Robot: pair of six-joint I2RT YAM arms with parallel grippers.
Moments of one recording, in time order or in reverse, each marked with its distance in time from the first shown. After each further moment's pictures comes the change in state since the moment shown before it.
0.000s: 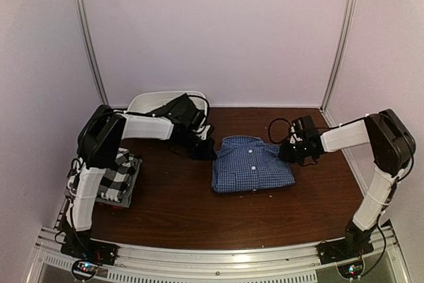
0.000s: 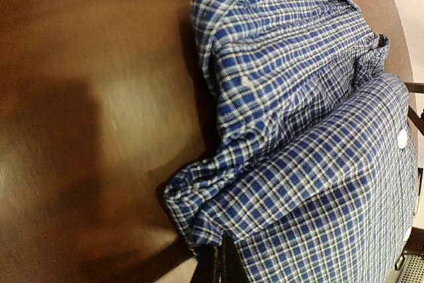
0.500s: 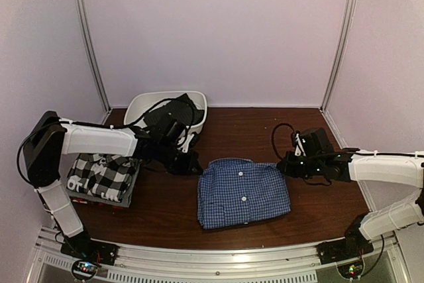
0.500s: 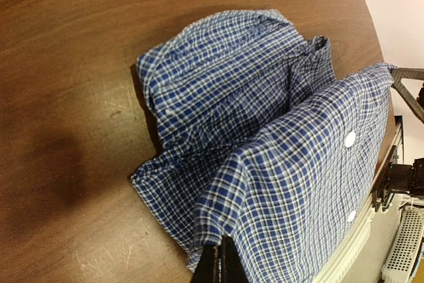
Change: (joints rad) left arm -0.114 -0.590 -0.650 0.103 -0.047 -0.084; right arm 0.292 -0.575 -0.343 -0.086 0.105 0.169
